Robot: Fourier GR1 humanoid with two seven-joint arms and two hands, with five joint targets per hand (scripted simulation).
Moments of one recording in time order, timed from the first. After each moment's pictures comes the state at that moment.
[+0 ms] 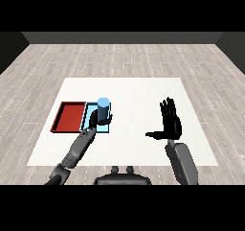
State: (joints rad) left arm -0.50 0.13 -0.28 -0.86 0.17 0.41 -0.35; right arm -0.10 -0.21 0.16 -1.79 -0.43 -0.13 -0.23
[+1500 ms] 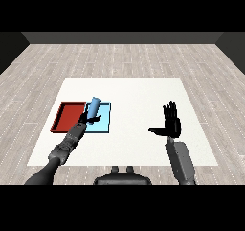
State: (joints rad) left arm -0.83 0.21 -0.14 -0.08 0.05 0.36 -0.09; right arm -0.11 -0.16 0.04 -1.56 -0.42 -0.06 -0.32
